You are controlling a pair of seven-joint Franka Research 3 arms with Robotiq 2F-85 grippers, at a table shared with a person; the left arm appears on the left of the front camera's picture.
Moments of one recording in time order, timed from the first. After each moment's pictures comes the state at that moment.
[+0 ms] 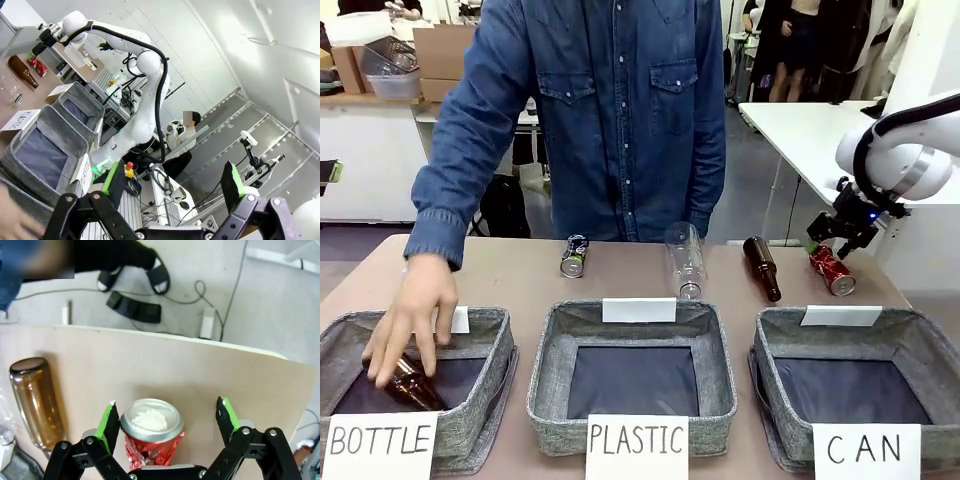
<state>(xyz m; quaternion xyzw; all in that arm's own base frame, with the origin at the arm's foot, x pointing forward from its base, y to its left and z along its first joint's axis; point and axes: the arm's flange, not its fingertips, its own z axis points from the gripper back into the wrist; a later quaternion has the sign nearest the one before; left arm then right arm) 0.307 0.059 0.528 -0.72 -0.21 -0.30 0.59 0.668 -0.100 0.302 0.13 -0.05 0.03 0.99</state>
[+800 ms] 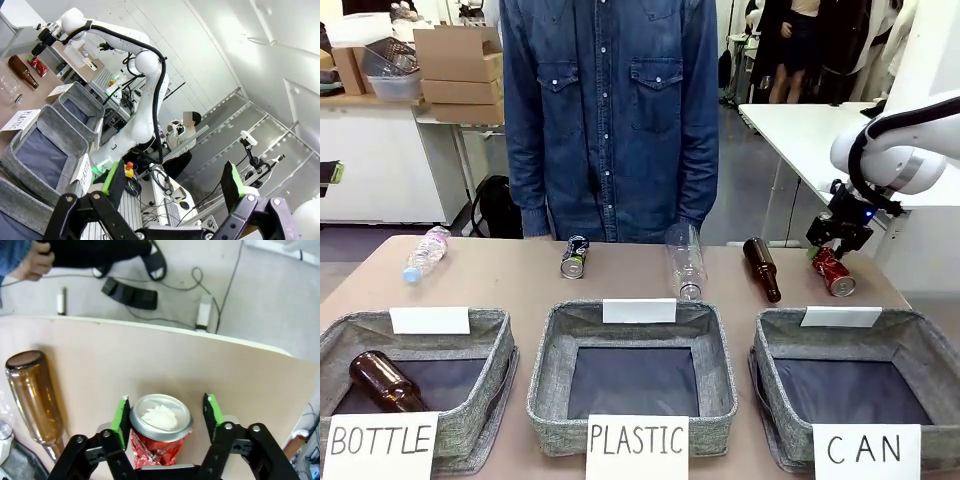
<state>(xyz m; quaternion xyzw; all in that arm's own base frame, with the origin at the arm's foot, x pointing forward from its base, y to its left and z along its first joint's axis) 0.307 0.059 0.528 -0.72 -0.21 -0.30 0.59 0.674 -0.093 0.306 0.12 -0.02 0.04 0.99</state>
